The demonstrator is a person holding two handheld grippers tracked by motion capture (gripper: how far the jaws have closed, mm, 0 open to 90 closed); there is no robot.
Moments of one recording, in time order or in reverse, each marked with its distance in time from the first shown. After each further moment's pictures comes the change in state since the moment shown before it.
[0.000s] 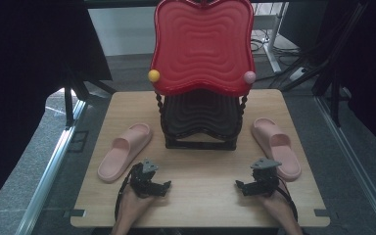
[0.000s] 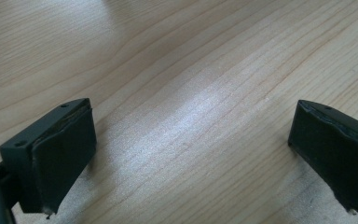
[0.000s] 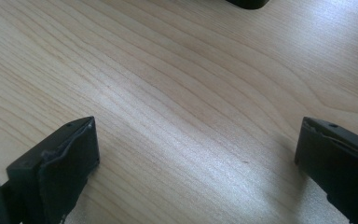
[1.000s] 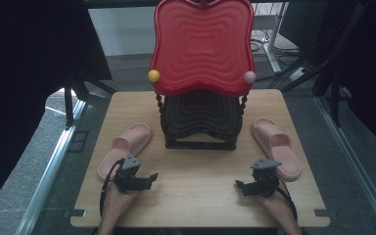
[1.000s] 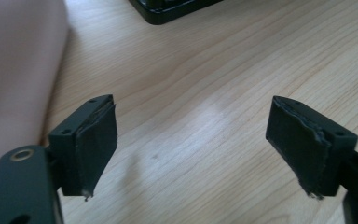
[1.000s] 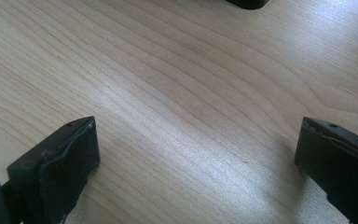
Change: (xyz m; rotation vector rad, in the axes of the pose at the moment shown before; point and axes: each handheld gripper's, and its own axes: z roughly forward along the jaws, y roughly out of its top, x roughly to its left) left arm 0.034 -0.002 -0.046 -0.094 -0.004 -0.036; right arm 0.000 0.000 0.000 0.000 0.000 0.001
